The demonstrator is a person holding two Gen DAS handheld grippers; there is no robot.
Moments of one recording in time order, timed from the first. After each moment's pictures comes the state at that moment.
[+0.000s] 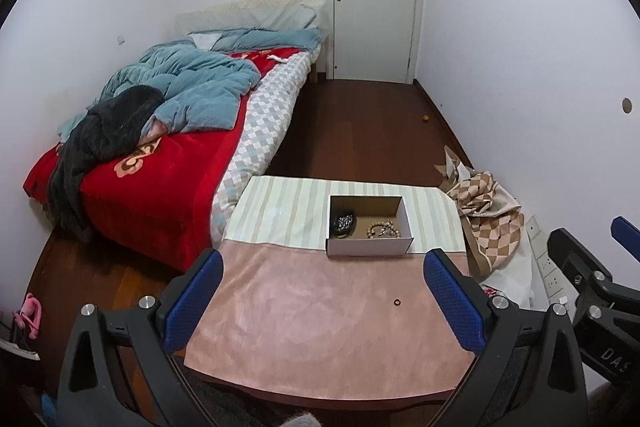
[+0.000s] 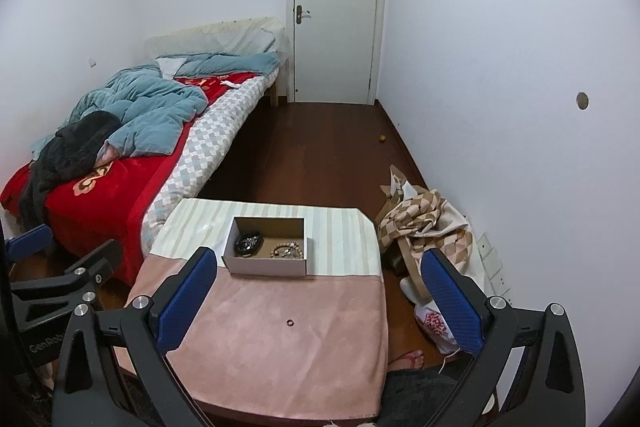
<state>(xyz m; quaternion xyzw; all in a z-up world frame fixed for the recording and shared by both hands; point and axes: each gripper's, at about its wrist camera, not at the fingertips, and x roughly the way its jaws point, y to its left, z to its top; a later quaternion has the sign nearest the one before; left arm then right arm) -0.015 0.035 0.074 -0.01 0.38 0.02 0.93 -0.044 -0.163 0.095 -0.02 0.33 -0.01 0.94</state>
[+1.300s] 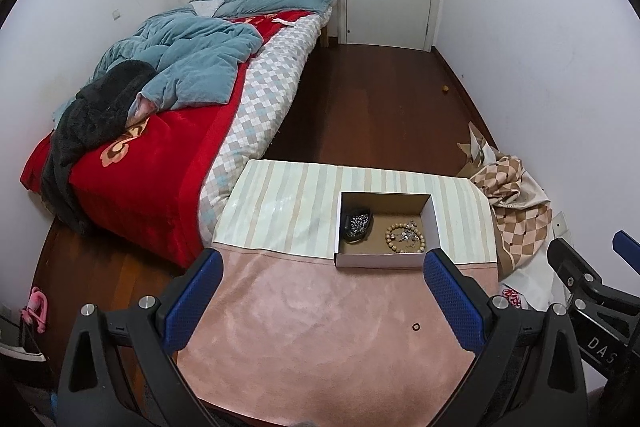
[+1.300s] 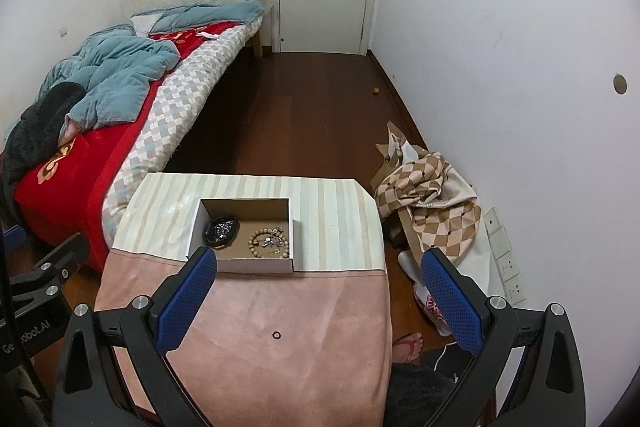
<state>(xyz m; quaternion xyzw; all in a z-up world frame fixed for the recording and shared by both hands) 0.097 0.035 0.028 -0.01 0.44 0.04 0.90 0.101 -0.165 0.021 -0.02 0.42 -0.04 0.91</state>
